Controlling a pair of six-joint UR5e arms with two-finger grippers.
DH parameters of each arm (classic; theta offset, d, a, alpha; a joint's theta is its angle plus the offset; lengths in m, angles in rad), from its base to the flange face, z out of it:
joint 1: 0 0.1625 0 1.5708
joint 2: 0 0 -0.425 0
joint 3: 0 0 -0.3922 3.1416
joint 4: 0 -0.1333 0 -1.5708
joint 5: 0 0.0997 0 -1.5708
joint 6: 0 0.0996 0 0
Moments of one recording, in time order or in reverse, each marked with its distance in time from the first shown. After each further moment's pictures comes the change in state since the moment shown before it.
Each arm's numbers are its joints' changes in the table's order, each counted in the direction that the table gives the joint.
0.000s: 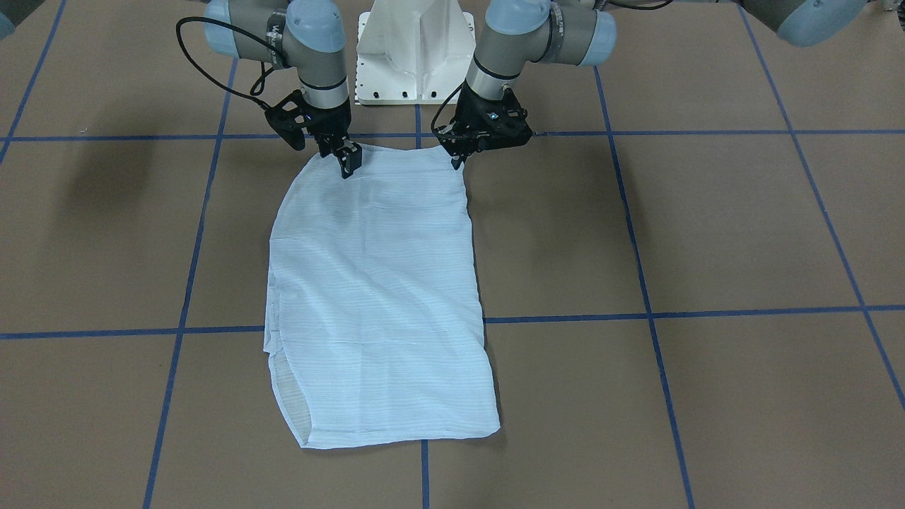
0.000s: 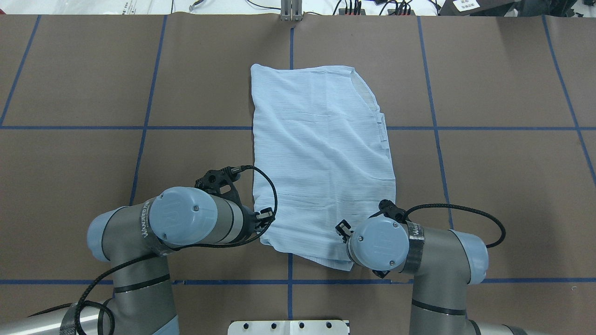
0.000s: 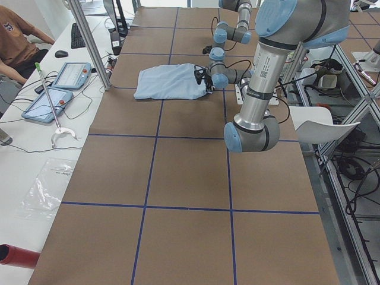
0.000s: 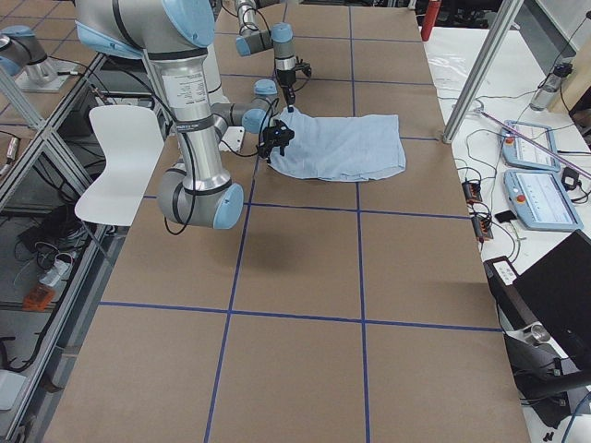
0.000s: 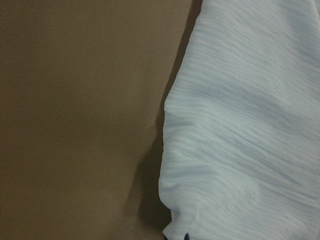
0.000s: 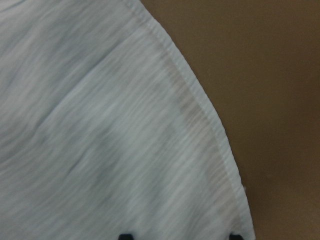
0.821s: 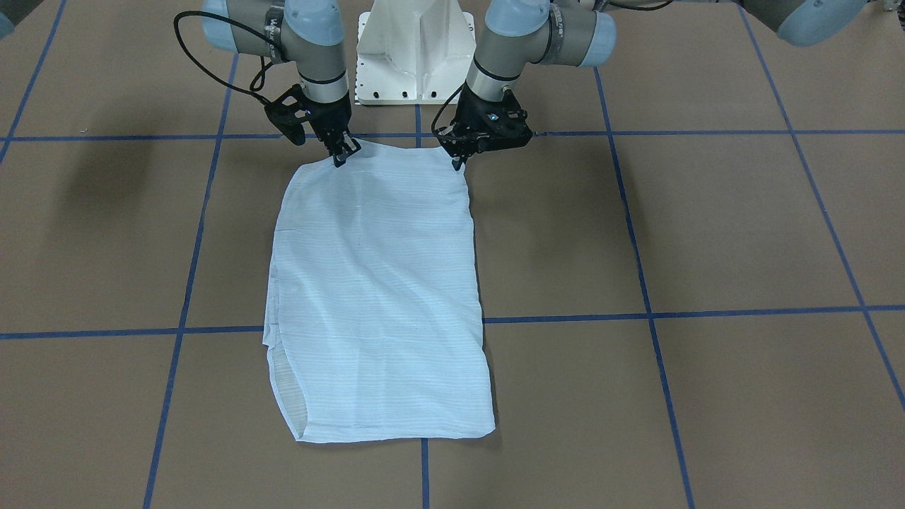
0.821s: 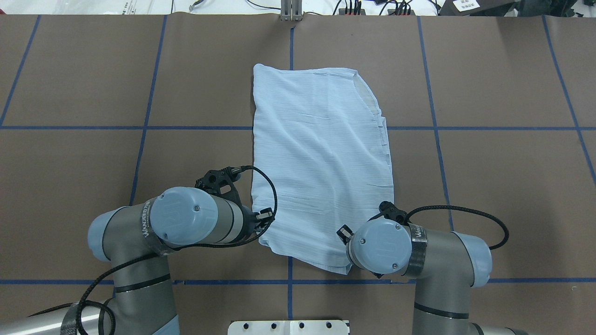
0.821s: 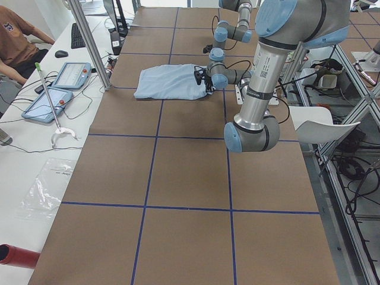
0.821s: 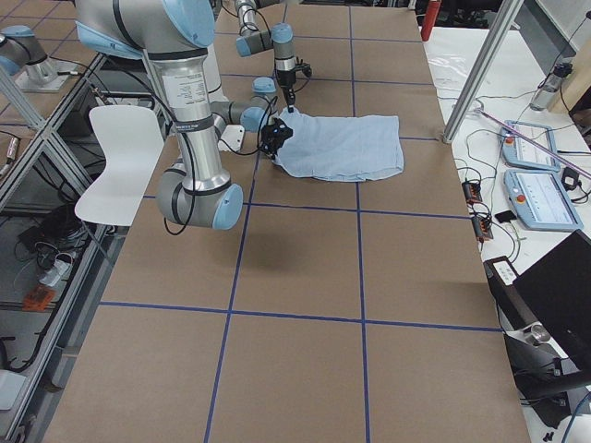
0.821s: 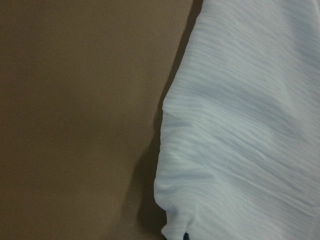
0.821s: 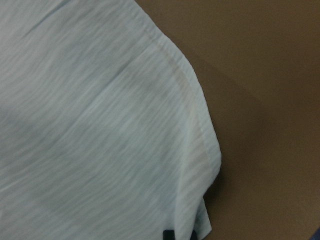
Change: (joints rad) left arm 0.000 0.000 0.003 0.000 0.000 0.006; right arm -0.007 -0.005 0.024 0.005 0.002 0.000
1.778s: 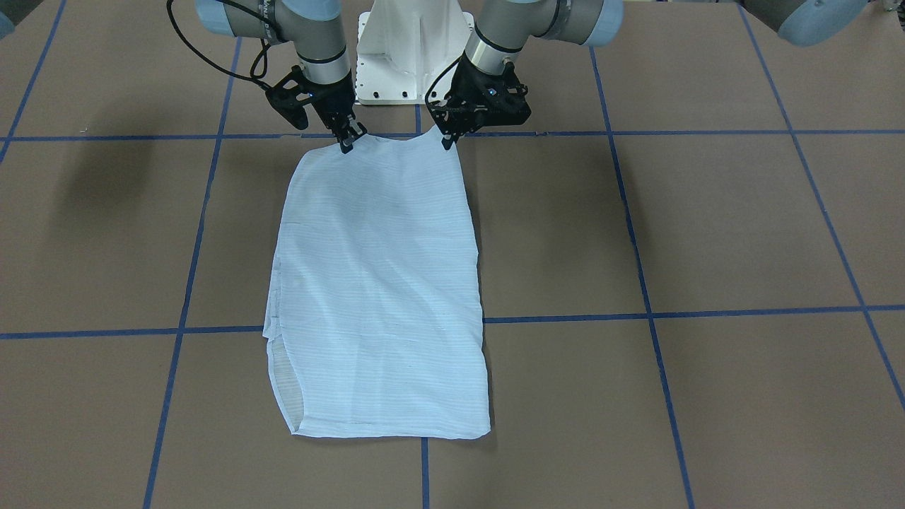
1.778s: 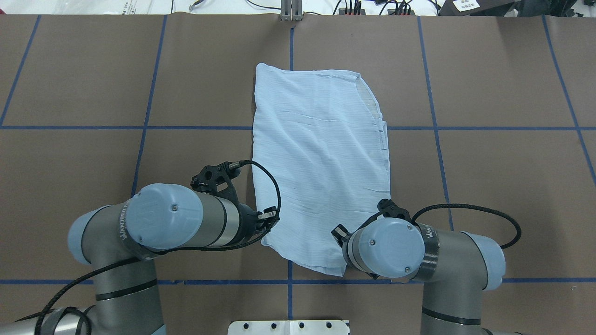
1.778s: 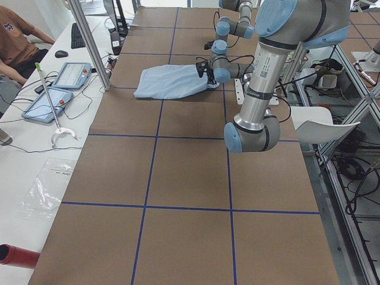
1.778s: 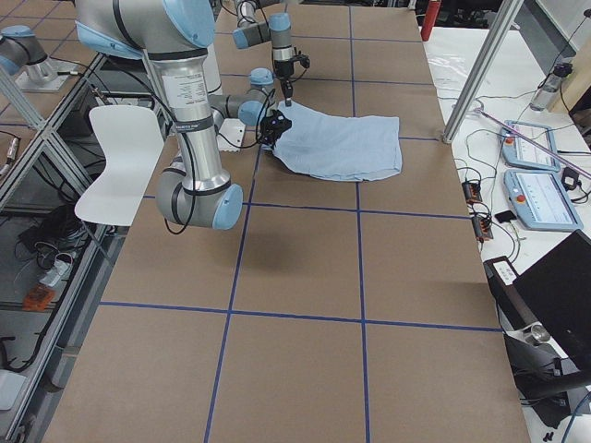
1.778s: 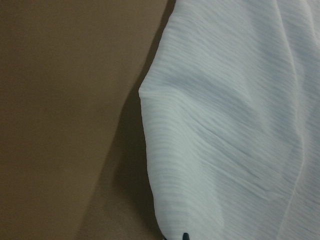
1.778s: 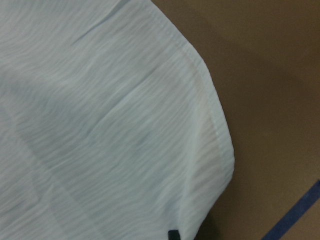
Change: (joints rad) left arm -0.001 0.015 -0.141 -0.014 -0.023 -0.010; right arm 0.001 -0.003 0.095 -0.006 0.003 -0.002
